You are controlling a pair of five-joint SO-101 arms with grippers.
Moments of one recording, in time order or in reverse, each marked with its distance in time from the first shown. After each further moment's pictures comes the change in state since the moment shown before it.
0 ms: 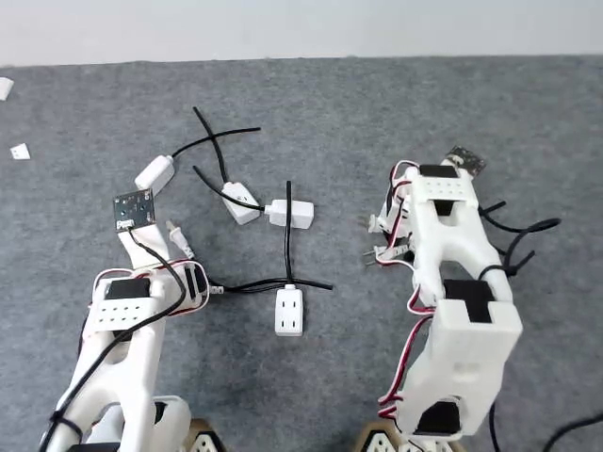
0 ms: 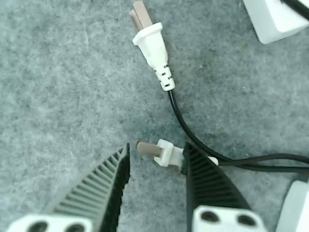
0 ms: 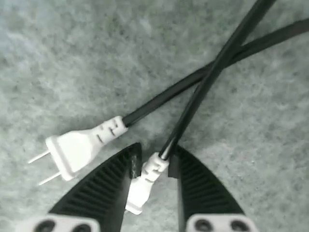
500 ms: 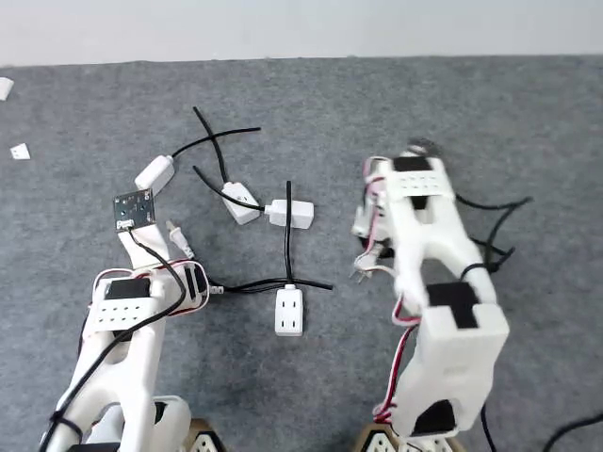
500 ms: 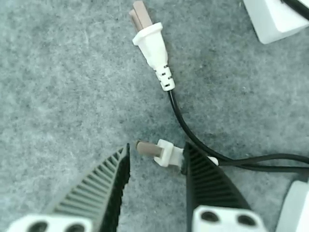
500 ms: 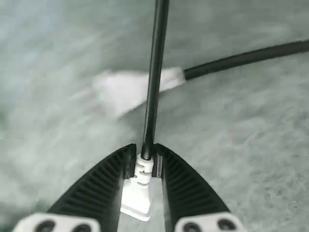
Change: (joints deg) left arm 0.0 0.0 0.0 0.0 0.0; right arm -9.9 -6.0 -1.4 8.5 14.7
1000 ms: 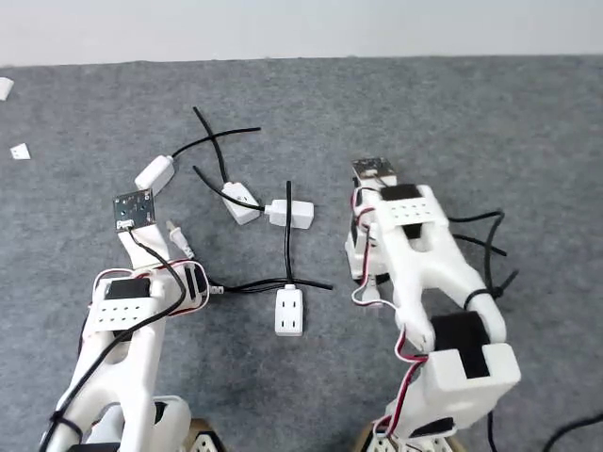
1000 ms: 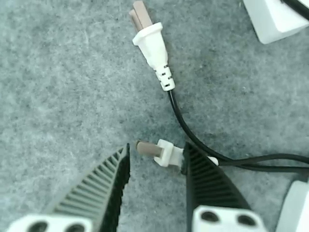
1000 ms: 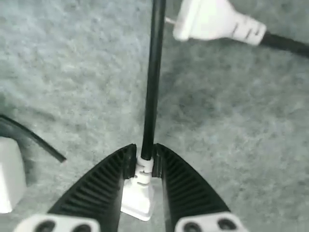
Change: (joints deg) left arm 0.0 0.0 0.0 0.0 0.0; right arm -0.4 -10.9 19.0 -5.8 25.8
